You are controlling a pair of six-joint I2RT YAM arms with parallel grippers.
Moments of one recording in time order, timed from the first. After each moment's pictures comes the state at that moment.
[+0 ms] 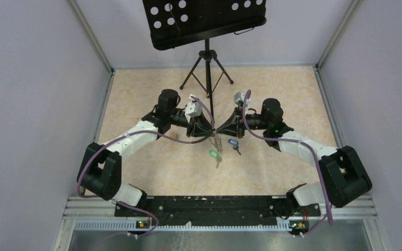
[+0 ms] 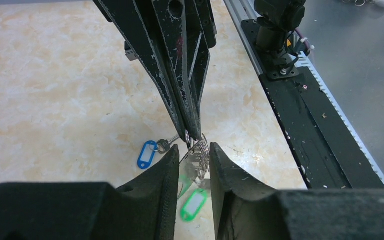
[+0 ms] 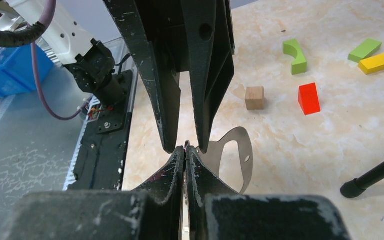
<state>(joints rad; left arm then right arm) -0.47 1.47 0.94 0.08 1.27 0.40 0.47 1.37 0.70 0.59 -1.06 0.21</state>
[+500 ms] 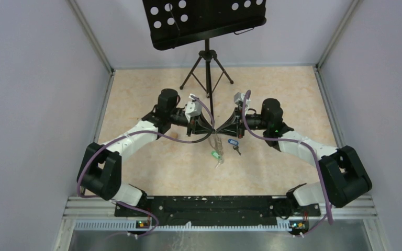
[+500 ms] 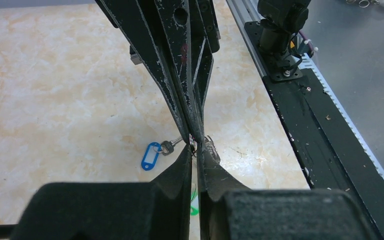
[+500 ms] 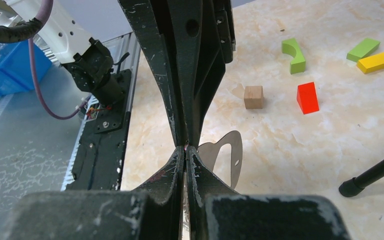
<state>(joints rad) -0.47 1.47 0.94 0.10 1.27 0.38 0.47 1.37 0.70 0.57 -1.06 0.19</state>
